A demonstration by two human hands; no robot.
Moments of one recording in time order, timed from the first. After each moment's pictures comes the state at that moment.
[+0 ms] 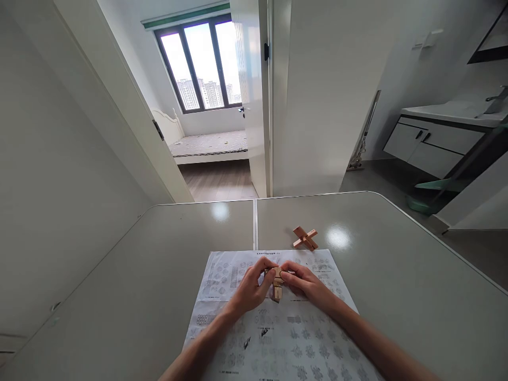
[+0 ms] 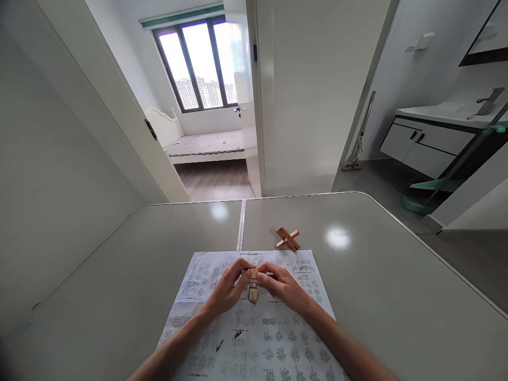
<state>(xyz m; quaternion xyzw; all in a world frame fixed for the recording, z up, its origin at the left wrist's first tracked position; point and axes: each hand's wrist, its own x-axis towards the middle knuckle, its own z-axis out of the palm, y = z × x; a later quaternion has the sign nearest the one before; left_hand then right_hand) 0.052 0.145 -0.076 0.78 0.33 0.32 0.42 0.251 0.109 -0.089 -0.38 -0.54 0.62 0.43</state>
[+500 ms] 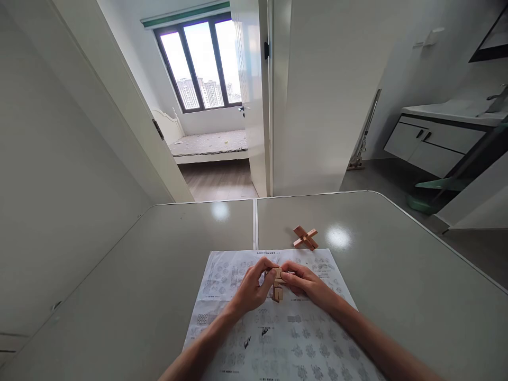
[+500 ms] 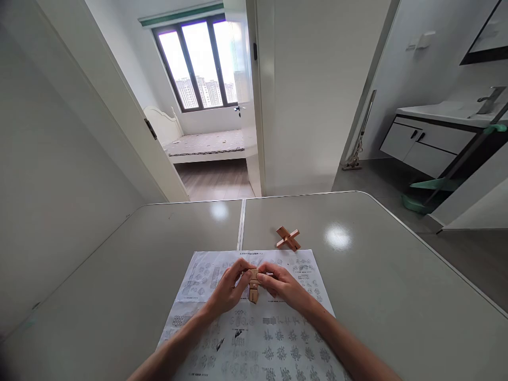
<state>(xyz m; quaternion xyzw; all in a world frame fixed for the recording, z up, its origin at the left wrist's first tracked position) 0.053 0.144 -0.075 0.78 0.32 0.33 0.41 0.253 0.109 -0.086 -0.37 -0.54 0.64 0.41</state>
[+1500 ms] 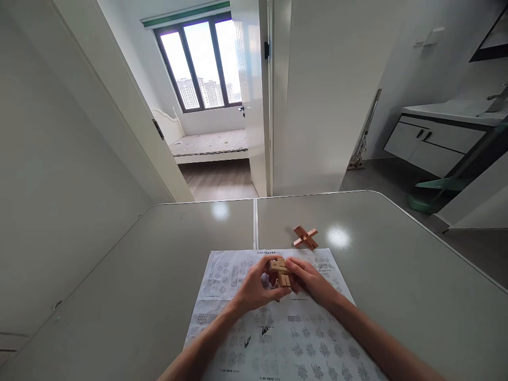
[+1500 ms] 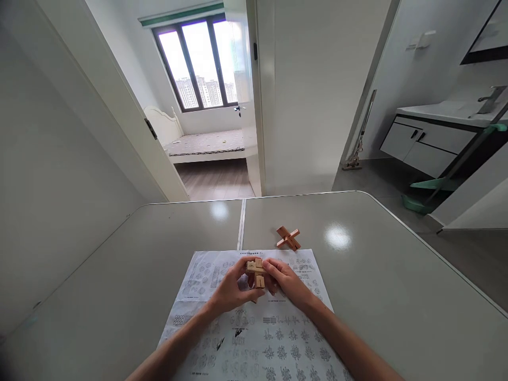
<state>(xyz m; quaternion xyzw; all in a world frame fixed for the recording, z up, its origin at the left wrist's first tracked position) 0.059 0.145 -0.078 0.75 0.32 0.32 0.48 0.253 0.115 -0.096 -0.37 -0.49 0.64 0.46</state>
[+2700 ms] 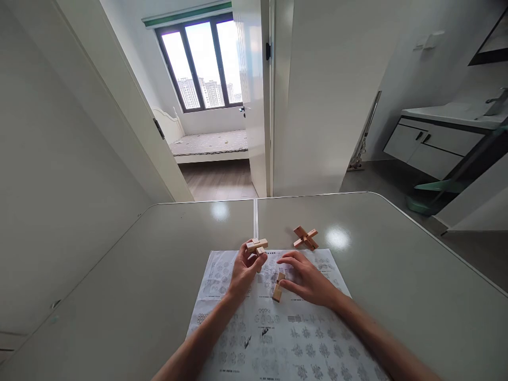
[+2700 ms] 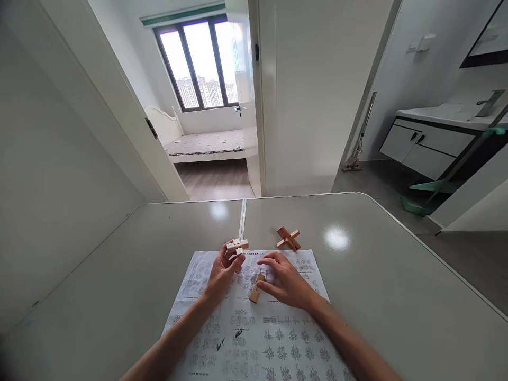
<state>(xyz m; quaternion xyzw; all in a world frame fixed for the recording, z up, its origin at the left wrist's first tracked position) 0.053 0.171 -0.087 0.52 0.38 0.48 0.60 0.269 0.117 -0.097 -0.45 -0.76 0.31 0.35</state>
